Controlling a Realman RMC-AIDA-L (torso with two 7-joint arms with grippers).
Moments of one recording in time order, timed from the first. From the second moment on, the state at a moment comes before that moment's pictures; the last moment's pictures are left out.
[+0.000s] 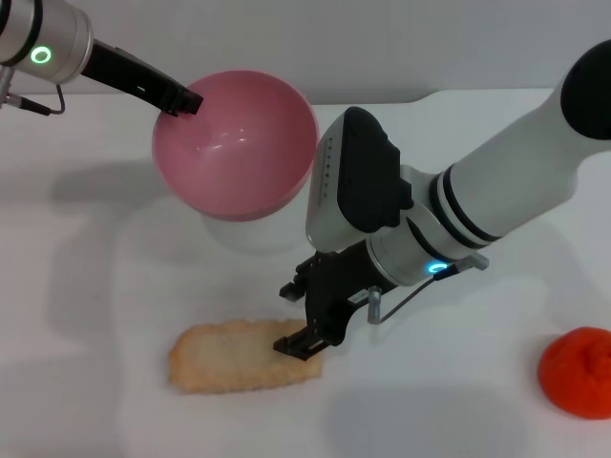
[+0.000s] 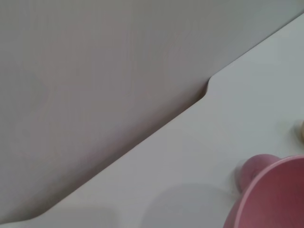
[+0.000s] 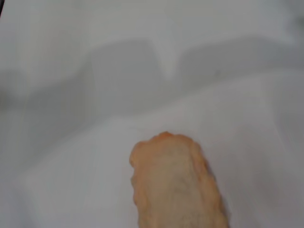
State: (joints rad) left arm -0.88 -1.98 0.93 0.95 2.52 1.34 -2.27; right arm 0.81 2.09 -1.80 -0.91 1.06 1.14 -1.09
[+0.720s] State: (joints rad) left arm -0.87 -1.98 0.93 0.95 2.52 1.33 -2.25; right arm 0.80 2.08 -1.82 -0.84 1.10 1.13 -1.09
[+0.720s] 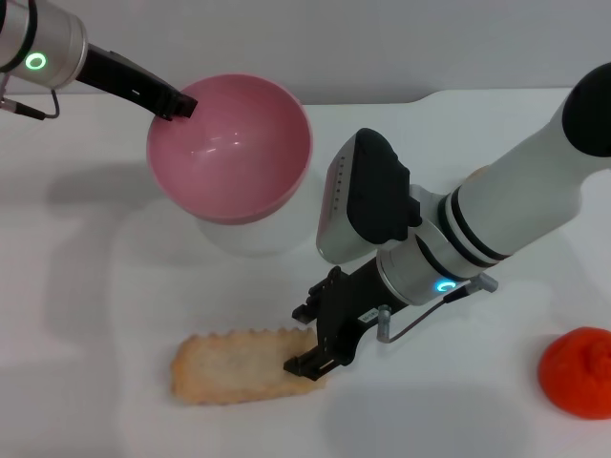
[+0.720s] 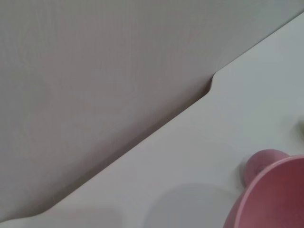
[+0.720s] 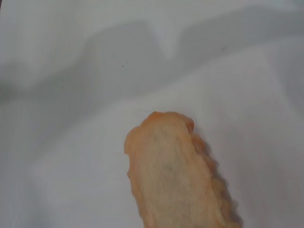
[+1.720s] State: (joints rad) left arm -0.85 -1.99 0.93 0.95 2.52 1.33 -2.24; right arm 0.78 2.09 -1.86 -0.83 1.12 1.11 -1.09
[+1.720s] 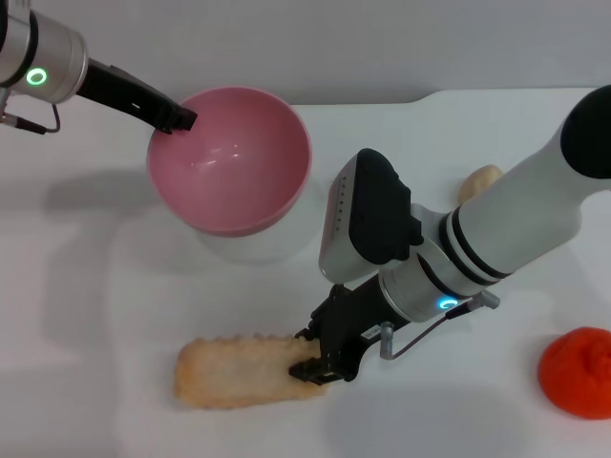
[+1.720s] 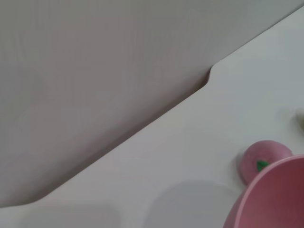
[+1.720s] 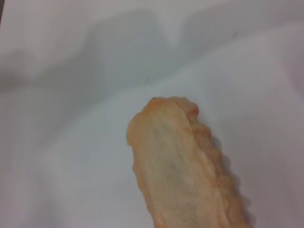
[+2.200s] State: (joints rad) left arm -0.84 -1.99 0.93 0.95 2.52 1.33 -2.24; right arm 0.77 2.08 -1.85 -0.86 1.12 1.08 -1.09
